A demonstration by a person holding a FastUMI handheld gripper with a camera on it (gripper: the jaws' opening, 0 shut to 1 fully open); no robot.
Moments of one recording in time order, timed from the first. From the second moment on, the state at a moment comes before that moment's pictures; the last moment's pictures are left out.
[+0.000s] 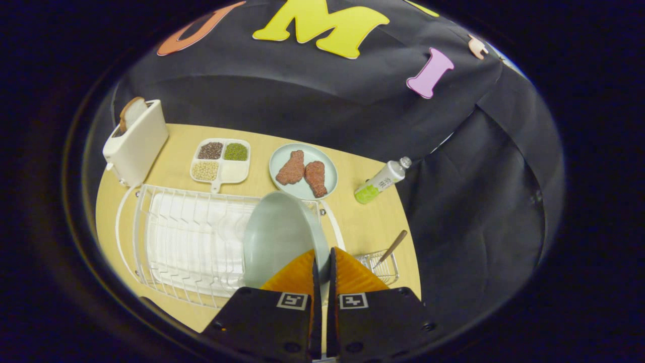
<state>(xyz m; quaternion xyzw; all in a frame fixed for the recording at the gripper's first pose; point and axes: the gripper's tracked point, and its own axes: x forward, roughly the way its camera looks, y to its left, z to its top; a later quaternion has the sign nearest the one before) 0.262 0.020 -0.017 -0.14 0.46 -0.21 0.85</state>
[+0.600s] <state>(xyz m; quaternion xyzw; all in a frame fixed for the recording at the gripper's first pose) 0.204 0.025 0.023 -0.08 0.41 -0.12 0.90</state>
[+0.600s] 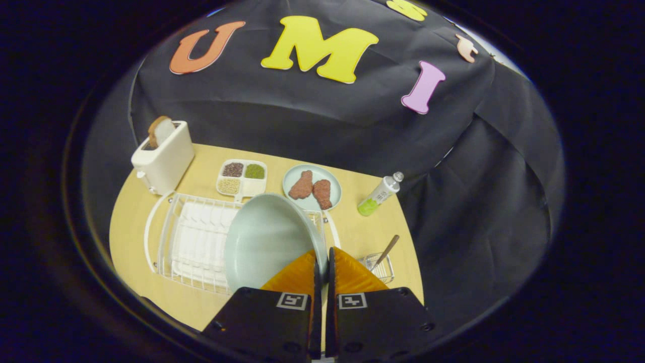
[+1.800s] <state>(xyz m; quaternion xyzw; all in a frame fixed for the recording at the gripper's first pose) 0.055 -0.060 -0.232 0.21 0.48 0.03 0.85</state>
